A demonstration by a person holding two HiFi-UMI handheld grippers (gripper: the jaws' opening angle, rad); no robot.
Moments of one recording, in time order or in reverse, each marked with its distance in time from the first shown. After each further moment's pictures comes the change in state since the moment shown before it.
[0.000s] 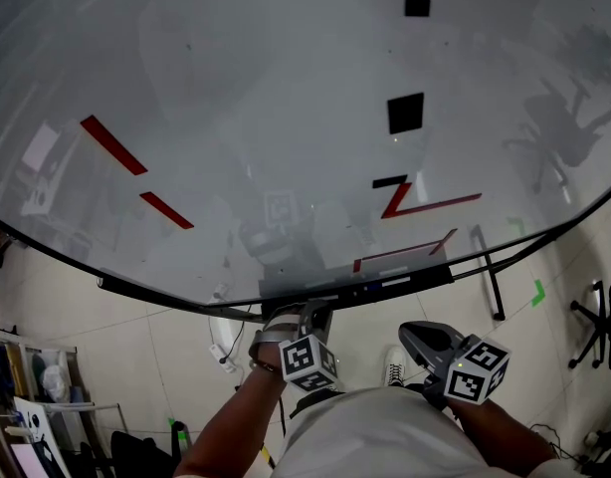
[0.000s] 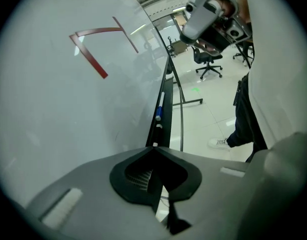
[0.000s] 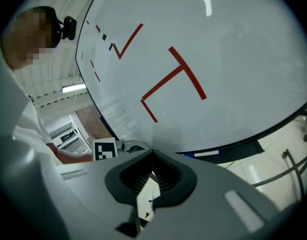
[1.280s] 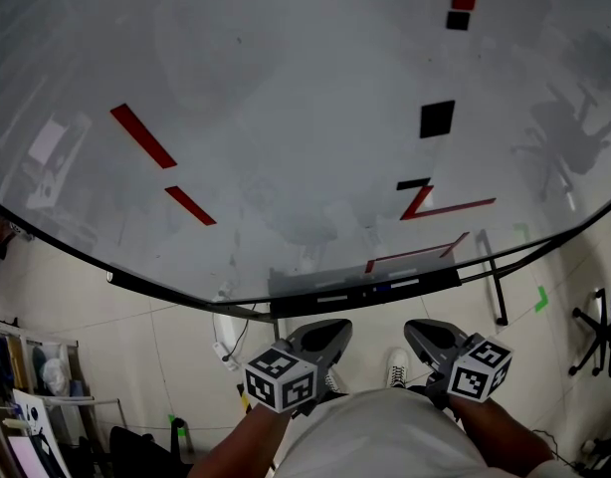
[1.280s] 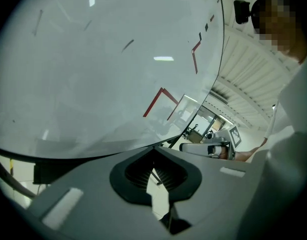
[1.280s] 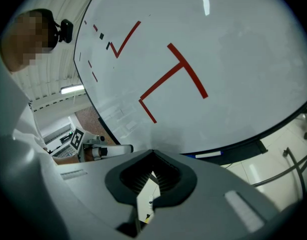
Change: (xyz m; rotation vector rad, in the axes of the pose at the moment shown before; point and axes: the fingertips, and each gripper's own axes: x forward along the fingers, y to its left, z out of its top) left arm -0.093 0.013 0.062 -1.105 -0.529 -0.330; right arm 0.009 -0.002 0.003 0.013 -0.004 -0.004
